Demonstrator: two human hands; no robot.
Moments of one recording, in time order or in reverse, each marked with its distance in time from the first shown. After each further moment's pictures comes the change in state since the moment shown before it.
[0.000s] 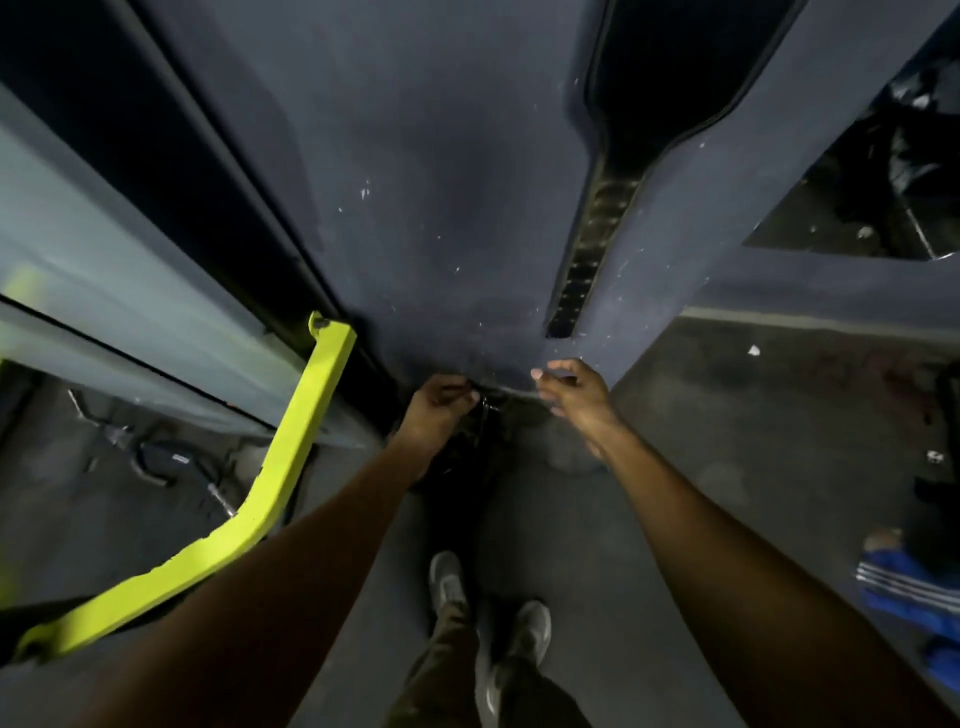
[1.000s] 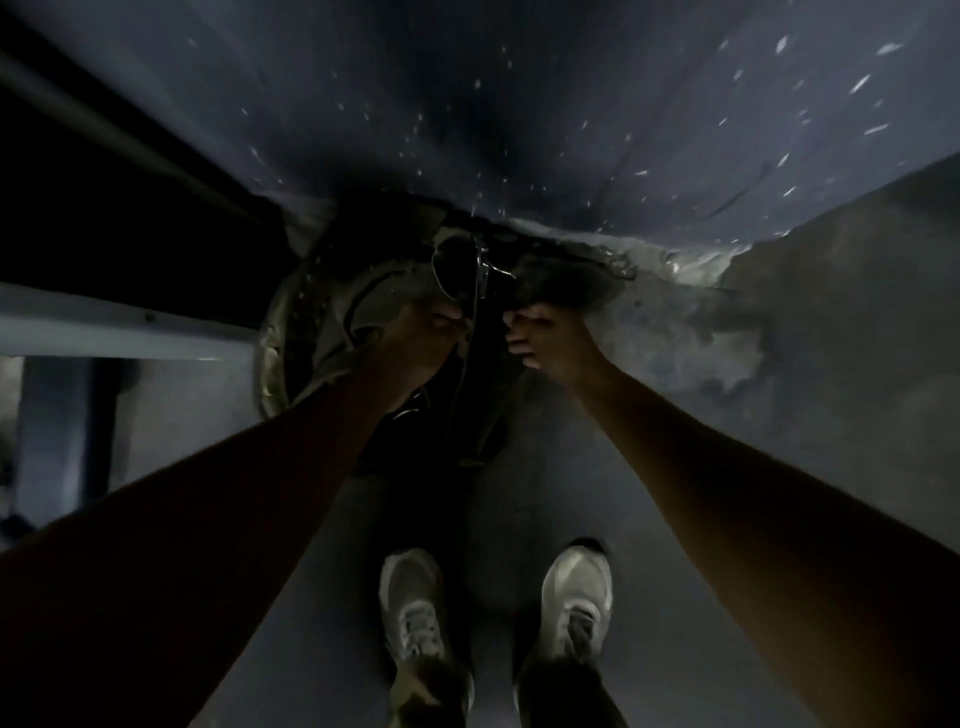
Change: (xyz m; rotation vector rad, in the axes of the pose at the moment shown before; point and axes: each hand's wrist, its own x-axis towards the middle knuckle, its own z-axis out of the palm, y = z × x) left_hand 0.457 -0.457 0.037 0.425 -0.087 -0.272; right_hand 0.440 0.454 0.157 -0.043 -0.134 0.359
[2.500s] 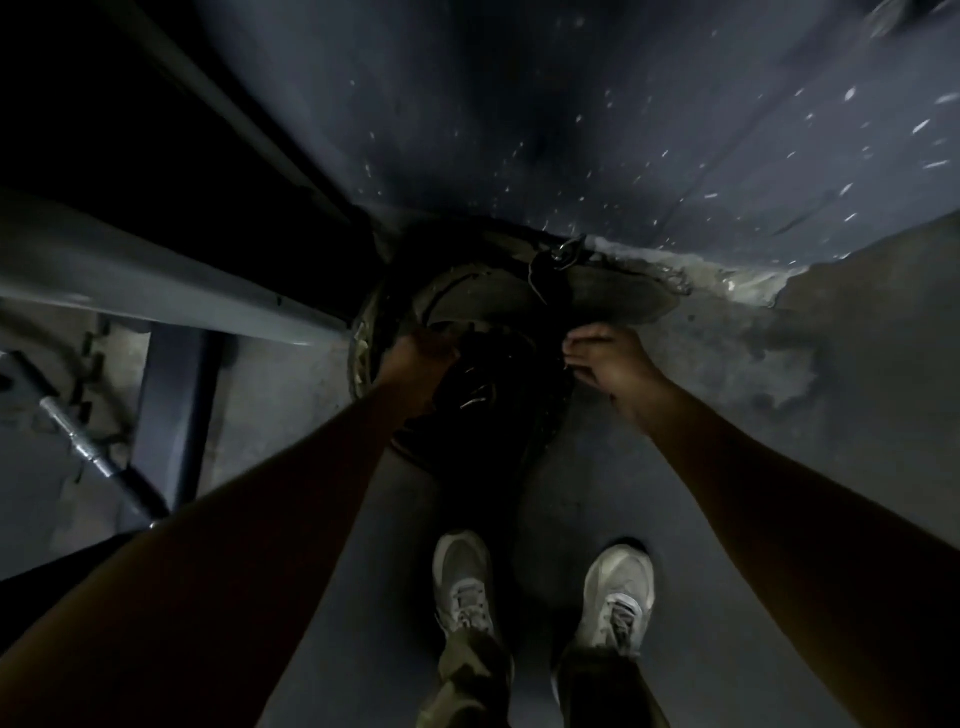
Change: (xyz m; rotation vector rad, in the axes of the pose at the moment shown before) left_hand -0.049 -0.054 -0.083 0.144 0.099 -0.059; right_hand -0.037 0.000 0.019 0.097 0.023 0.035
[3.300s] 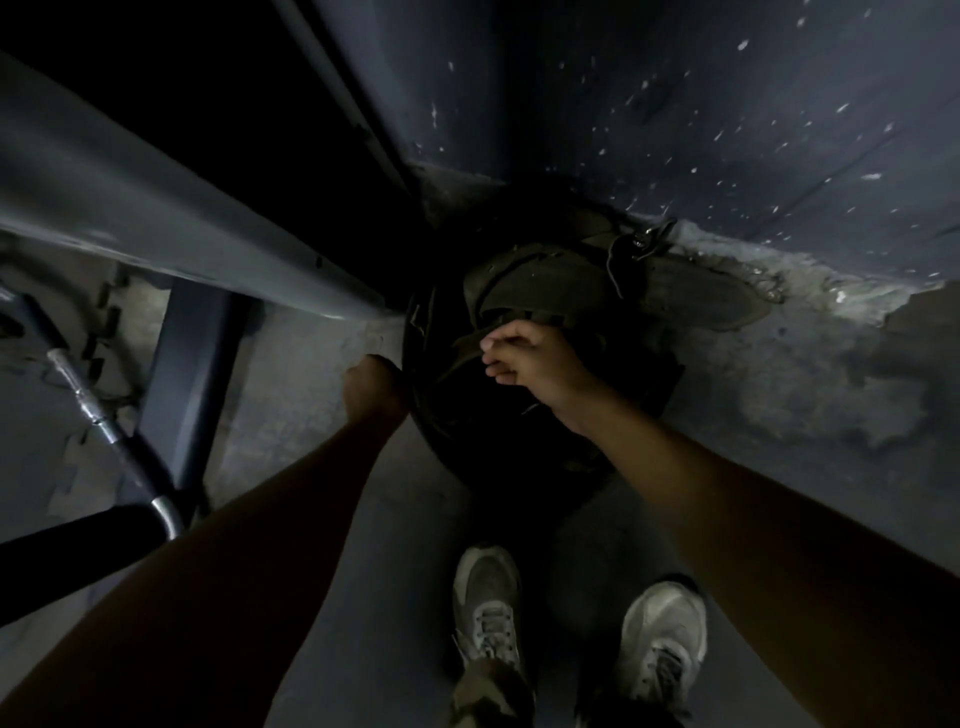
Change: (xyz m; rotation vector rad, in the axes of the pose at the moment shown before) left_hand 0.045 -0.124 -0.029 0.282 0.338 -0.143; right_hand 0.028 0.021 0.141 -0.159 -0.348 -0.226
